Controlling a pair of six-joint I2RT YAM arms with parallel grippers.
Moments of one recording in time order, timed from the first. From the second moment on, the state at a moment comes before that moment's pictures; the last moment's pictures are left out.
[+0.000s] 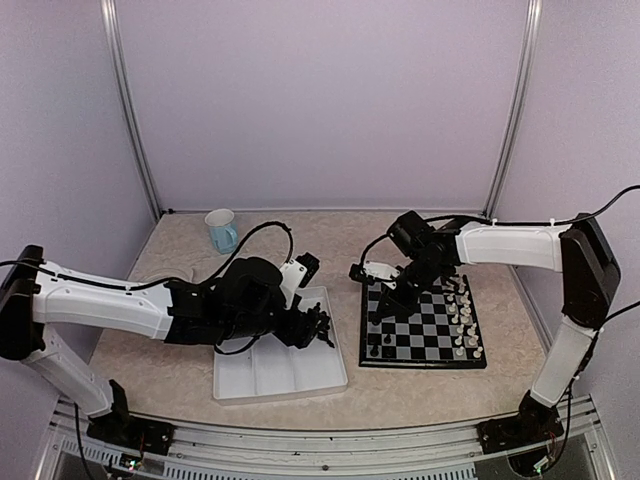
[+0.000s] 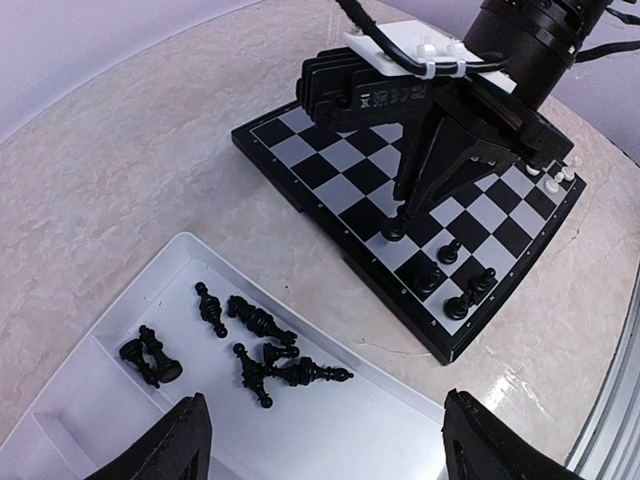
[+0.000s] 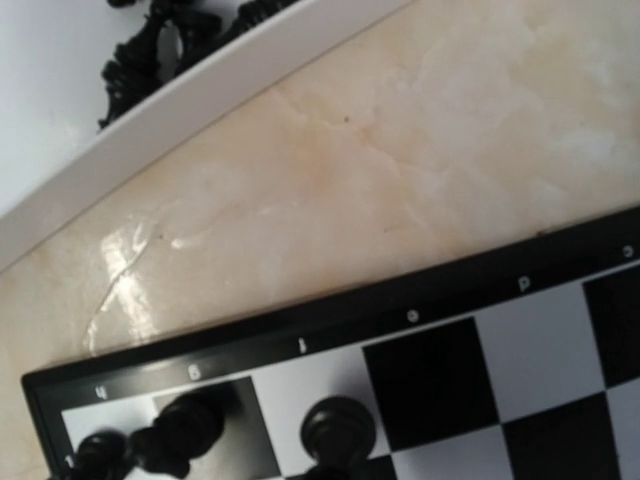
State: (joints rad) left arm -1.11 1.50 0.90 0.02 -0.24 -0.23; right arm 0.66 1.76 1.24 -0.66 -0.30 -0.48
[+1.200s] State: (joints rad) left arm -1.08 1.47 0.85 0.04 -0.27 -0.26; right arm 0.67 1.83 1.28 -0.71 -0.33 -0.50
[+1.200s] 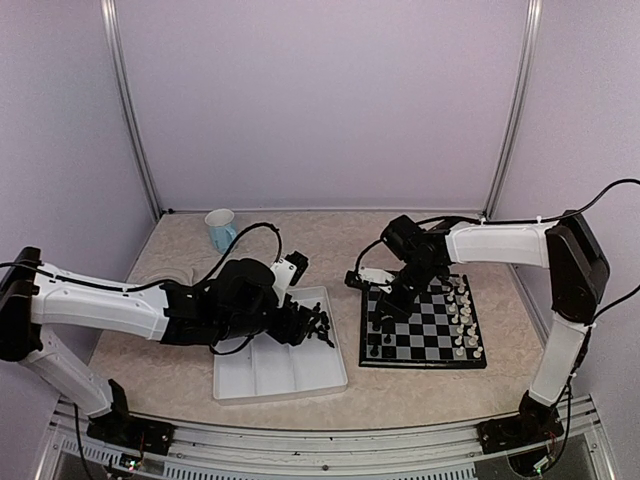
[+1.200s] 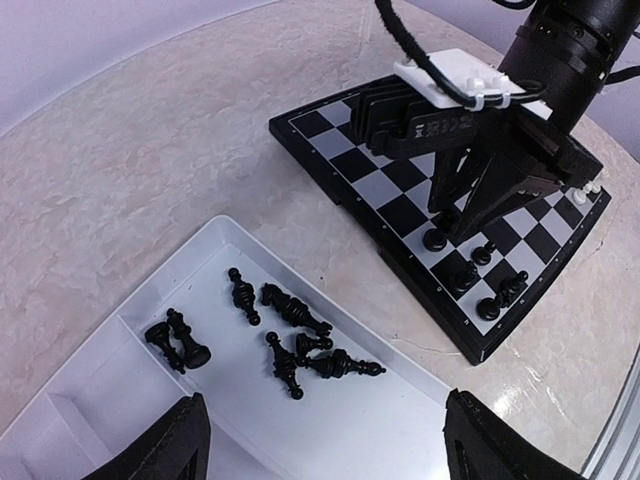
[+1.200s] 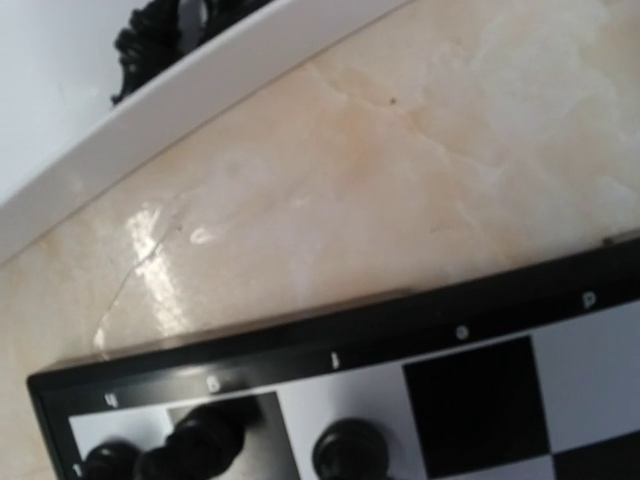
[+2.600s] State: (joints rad) left arm -0.89 2.03 1.39 -0.45 -0.13 -0.46; right arm 0.57 1.49 1.15 -0.64 -0.34 -0.51
